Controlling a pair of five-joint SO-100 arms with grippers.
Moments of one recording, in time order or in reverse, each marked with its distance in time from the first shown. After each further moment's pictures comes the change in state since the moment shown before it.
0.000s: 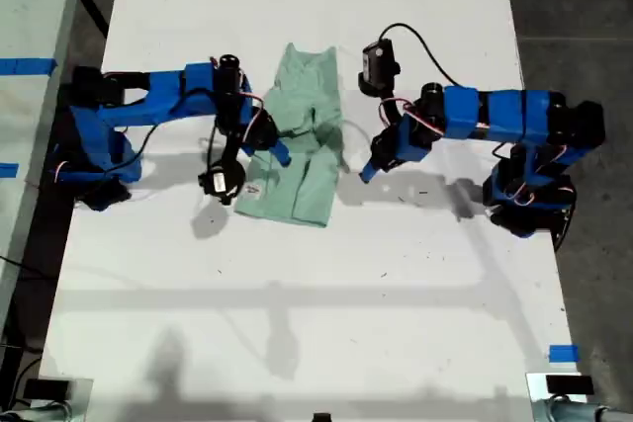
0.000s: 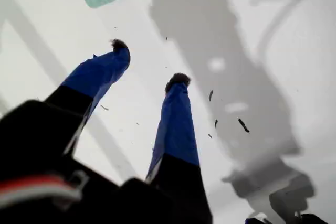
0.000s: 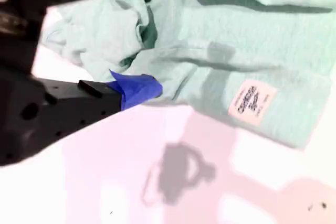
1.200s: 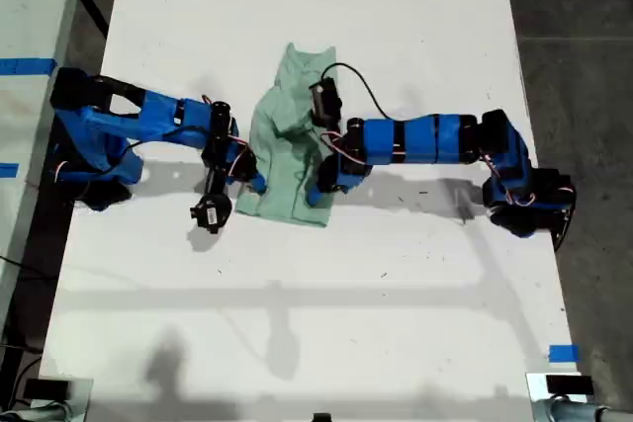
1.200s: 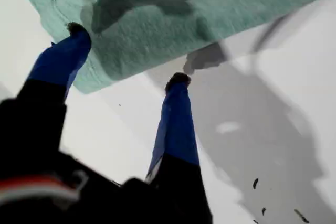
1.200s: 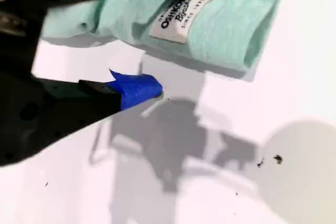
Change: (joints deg) arm 0 3.8 -0.2 33.5 -26.1 -5.2; arm 1 -3.0 -46.1 -39.3 1.0 8.3
